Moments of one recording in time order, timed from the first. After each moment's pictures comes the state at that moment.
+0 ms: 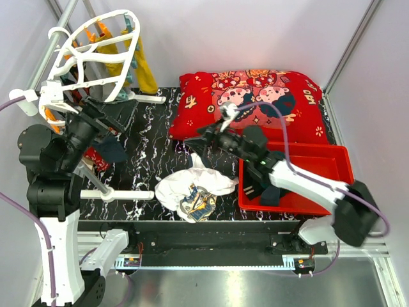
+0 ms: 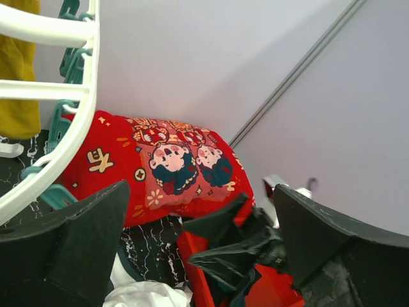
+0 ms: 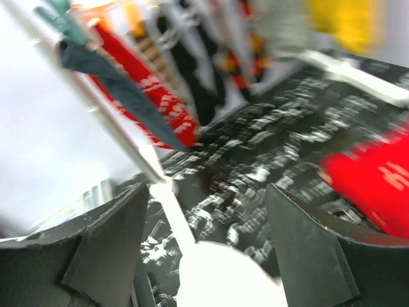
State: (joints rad) left arm -0.02 0.83 1.49 -0.51 0.41 -0.64; right arm 0.80 1.35 0.93 0.51 -0.23 0.41
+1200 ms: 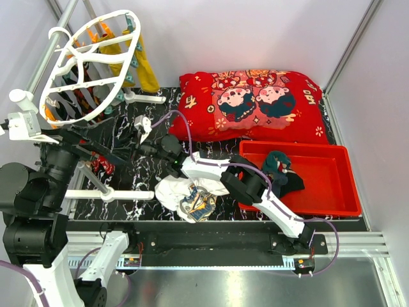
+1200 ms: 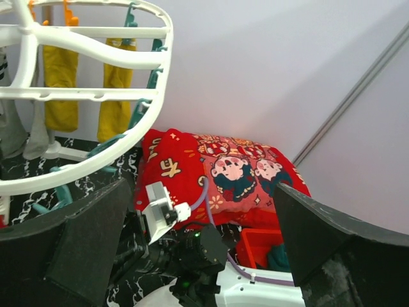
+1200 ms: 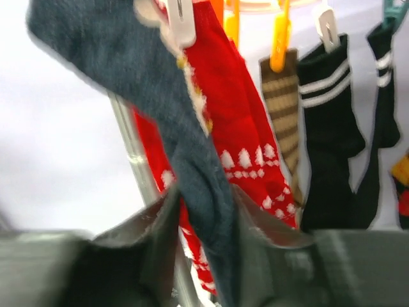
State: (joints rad) left arm -0.02 0.71 1.65 -0.78 0.19 -0.43; right arm 1.07 2.50 1.97 1.03 -0.42 0.41
